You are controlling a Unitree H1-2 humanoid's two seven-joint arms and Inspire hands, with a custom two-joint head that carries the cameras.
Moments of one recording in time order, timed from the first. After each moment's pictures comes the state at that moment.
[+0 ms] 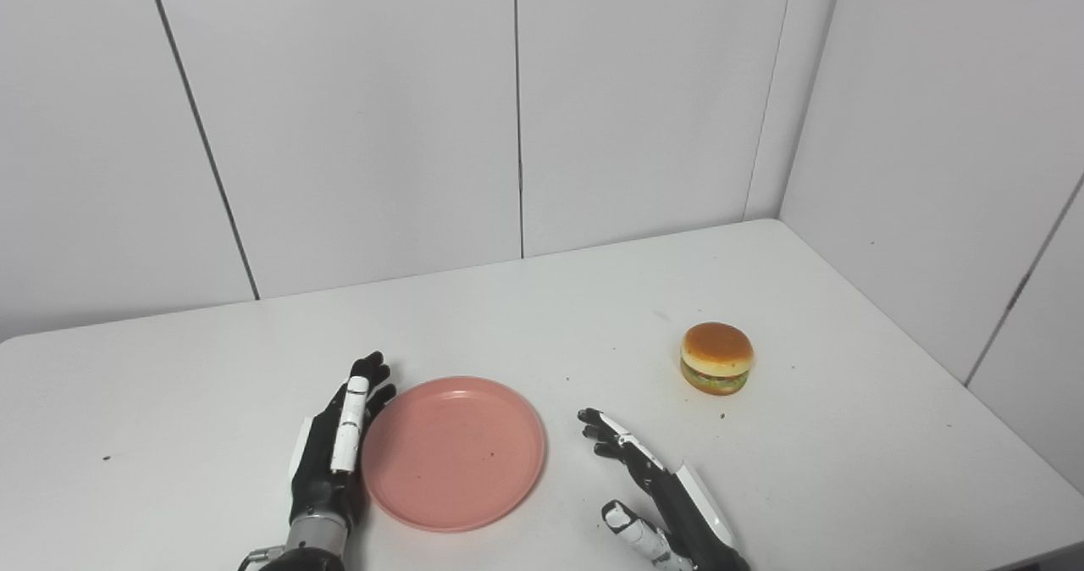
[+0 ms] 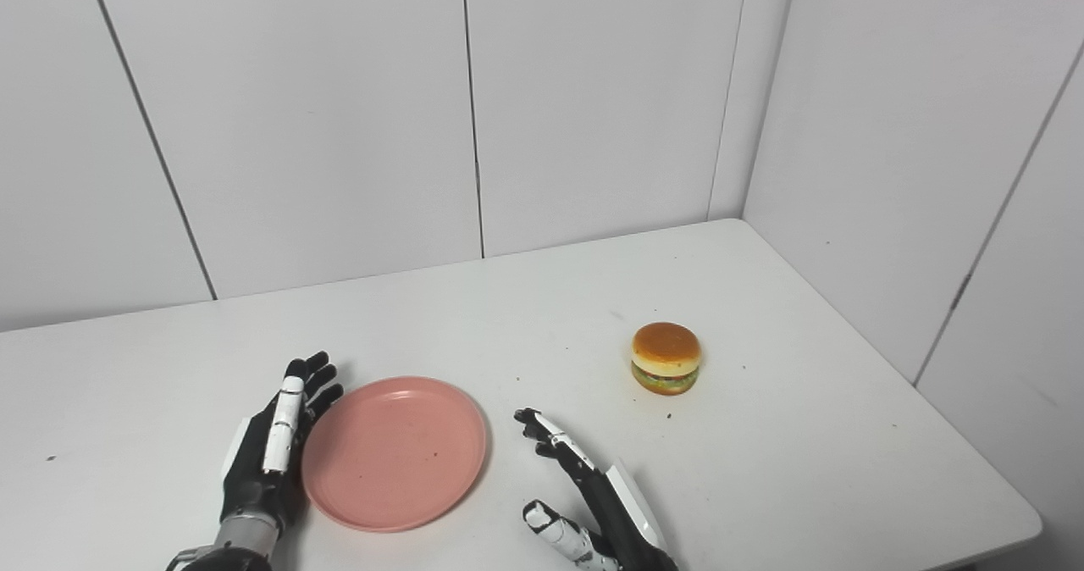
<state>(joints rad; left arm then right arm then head) -0.29 -0.09 -0.02 0.17 -0.06 0.17 0.00 0.03 -0.13 0.15 0.05 -0.24 -0.38 0.01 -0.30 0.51</state>
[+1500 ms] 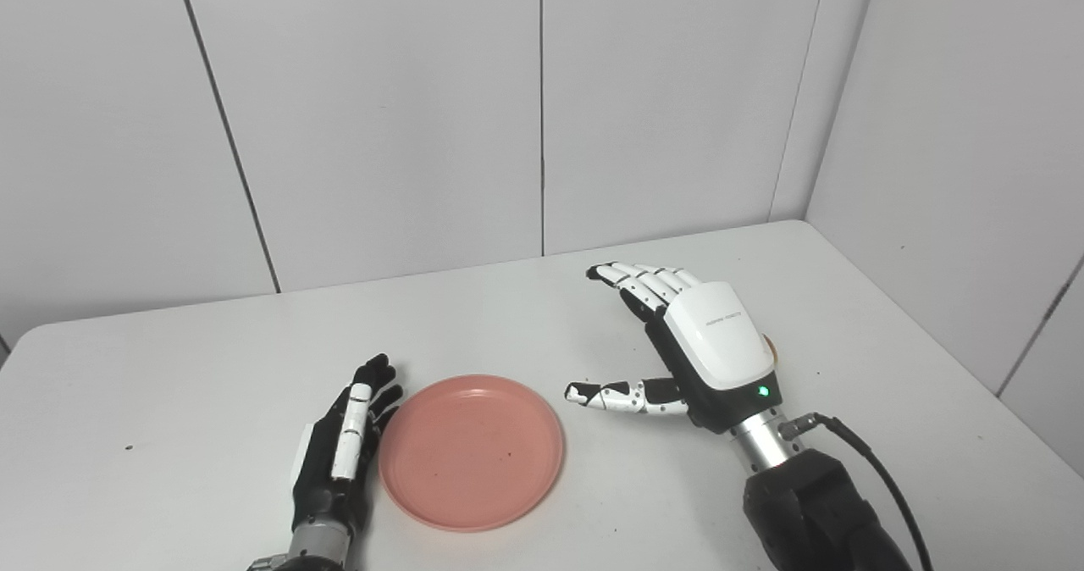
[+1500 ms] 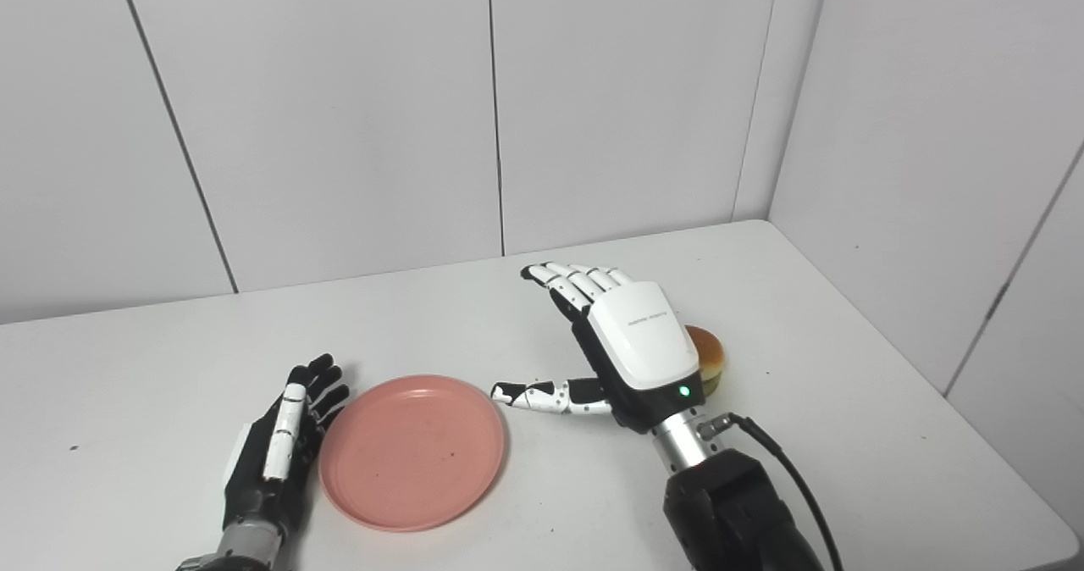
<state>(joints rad) -0.29 -0.10 -0.02 0.20 -0.09 0.14 -0.02 -0.26 -0.29 0.06 -0.22 -1.03 -0.05 0.00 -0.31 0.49</state>
